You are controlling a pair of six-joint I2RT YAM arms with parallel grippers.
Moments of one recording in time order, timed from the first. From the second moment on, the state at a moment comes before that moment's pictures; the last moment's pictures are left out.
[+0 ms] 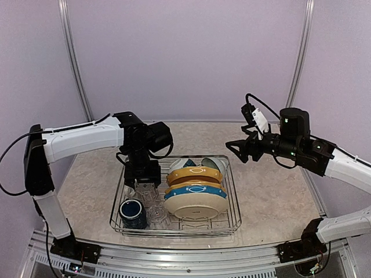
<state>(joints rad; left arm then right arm) -0.90 1.83 1.57 -1.29 -0.06 -1.00 0.71 1.07 0.90 -0.13 -0.09 -0.12</state>
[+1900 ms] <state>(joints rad) -0.66 1.43 1.08 0.38 0.70 -1.13 0.80 1.47 0.95 0.81 -0.68 0.71</state>
